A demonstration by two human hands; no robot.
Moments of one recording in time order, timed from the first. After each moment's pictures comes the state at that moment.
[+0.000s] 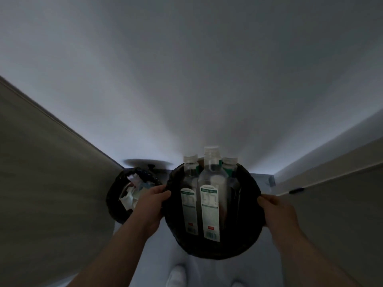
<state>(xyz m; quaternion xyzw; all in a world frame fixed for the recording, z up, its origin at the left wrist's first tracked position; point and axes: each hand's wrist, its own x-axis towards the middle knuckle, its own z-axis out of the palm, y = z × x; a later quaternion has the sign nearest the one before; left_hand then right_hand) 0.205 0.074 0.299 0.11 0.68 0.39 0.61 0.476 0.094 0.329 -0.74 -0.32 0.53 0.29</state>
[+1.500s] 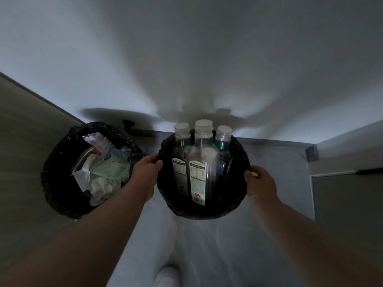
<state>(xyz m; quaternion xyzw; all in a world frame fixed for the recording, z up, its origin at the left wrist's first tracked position) 0.170 0.138 -0.060 0.07 0.74 0.37 0.55 0.430 0.158 -0.059 -0.78 -0.32 0.48 0.23</state>
